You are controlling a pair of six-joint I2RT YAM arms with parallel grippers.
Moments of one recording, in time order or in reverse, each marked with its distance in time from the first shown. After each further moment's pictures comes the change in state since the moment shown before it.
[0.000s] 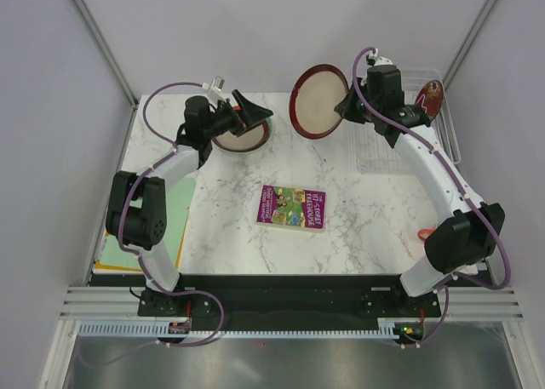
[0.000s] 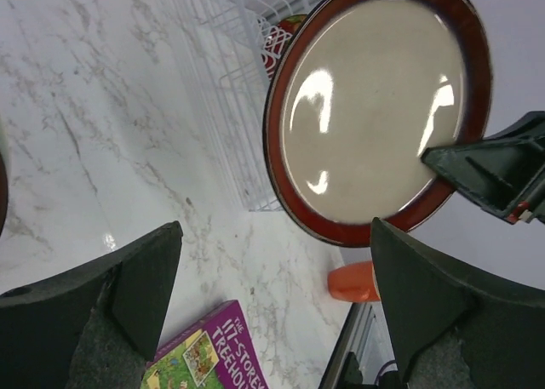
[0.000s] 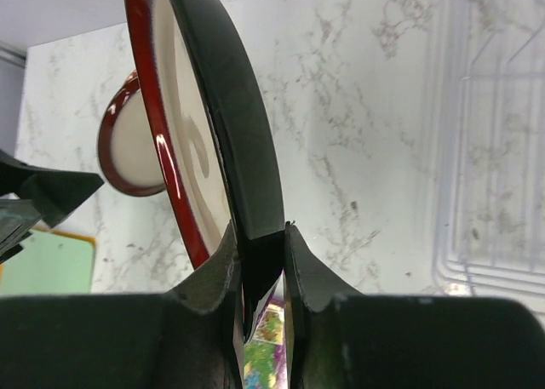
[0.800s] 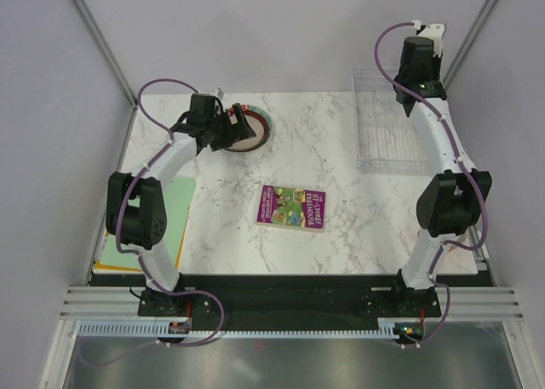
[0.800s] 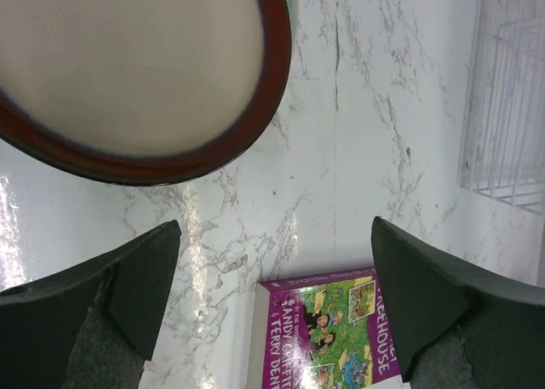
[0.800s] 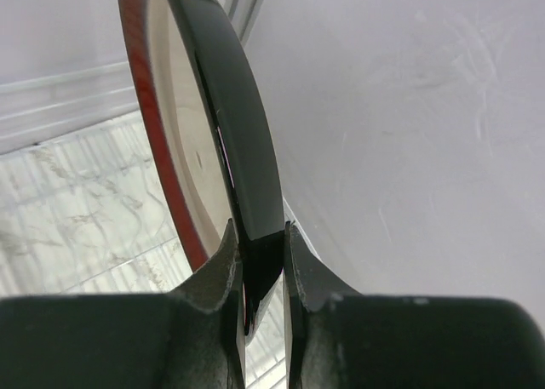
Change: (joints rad) left arm 0.000 0.008 0.187 -0.743 -0.398 0.371; right arm -0.243 0.305 0.262 0.193 0.755 -0.573
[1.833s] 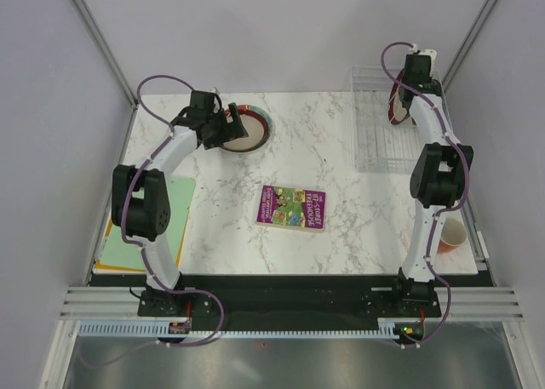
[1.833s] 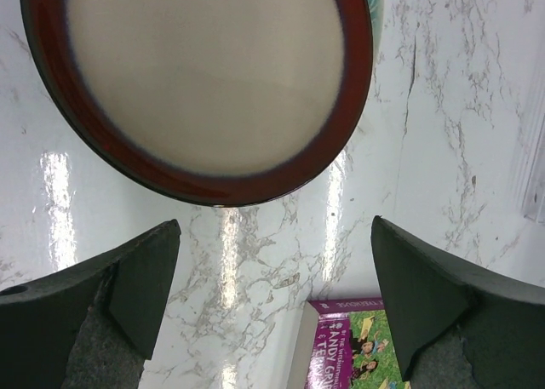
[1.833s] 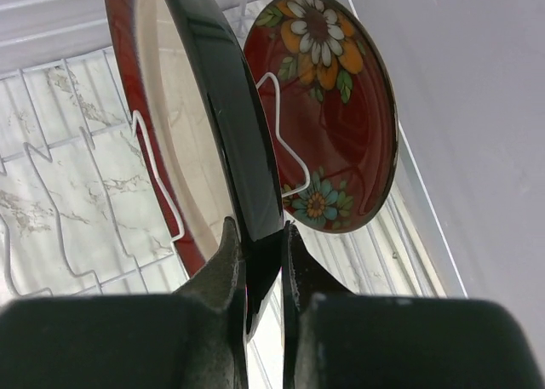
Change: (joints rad) left arm 0.028 0.080 0.084 -0.080 -0.091 0.045; right arm -0.134 0.354 0.208 -0.124 -0.348 0.174
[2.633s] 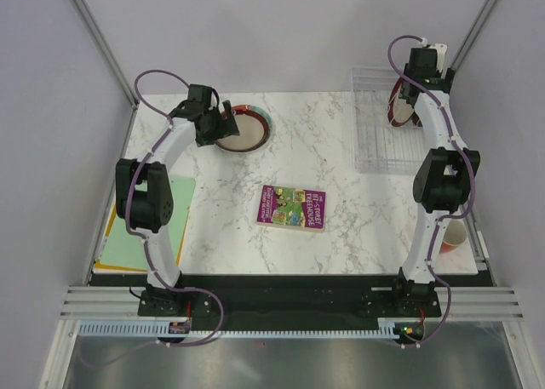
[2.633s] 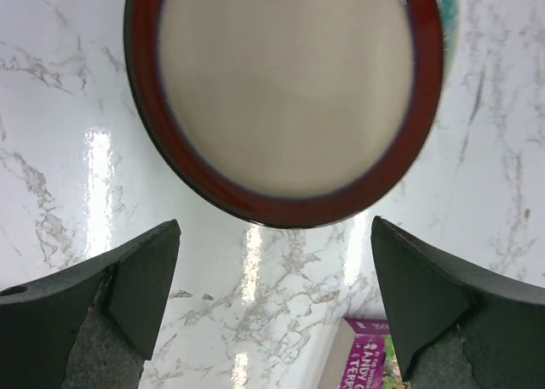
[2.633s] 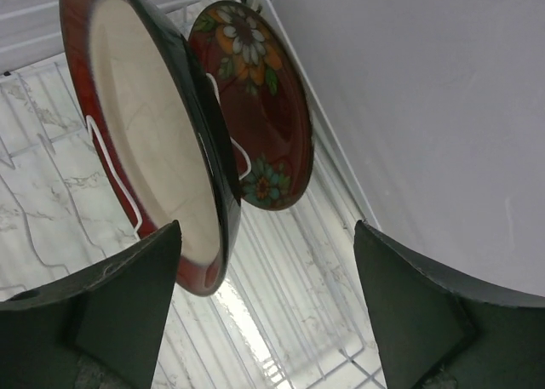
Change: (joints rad) left arm 0.036 0.095 0.135 -0.131 -0.099 0.031; right arm 0.016 -0.095 -0.011 -0.093 0.143 0.009
